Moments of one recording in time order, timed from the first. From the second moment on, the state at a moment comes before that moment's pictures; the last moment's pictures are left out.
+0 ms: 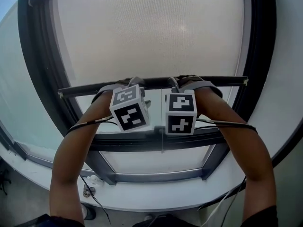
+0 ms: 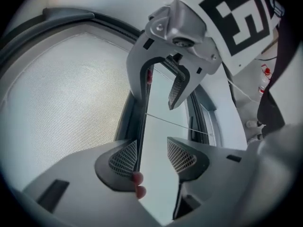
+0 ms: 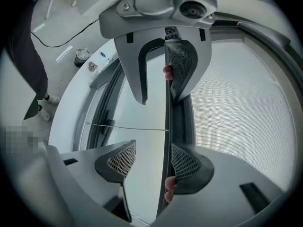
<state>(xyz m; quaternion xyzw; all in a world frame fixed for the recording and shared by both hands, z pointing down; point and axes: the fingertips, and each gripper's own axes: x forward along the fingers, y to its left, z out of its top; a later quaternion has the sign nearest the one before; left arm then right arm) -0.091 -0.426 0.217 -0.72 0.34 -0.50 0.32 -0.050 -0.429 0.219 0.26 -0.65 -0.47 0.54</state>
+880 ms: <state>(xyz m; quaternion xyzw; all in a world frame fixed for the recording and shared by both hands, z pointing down) -0.087 -0.424 0.332 -0.75 0.35 -0.49 0.29 -0.053 -0.424 0.333 0.26 -0.69 -0.41 0.54</state>
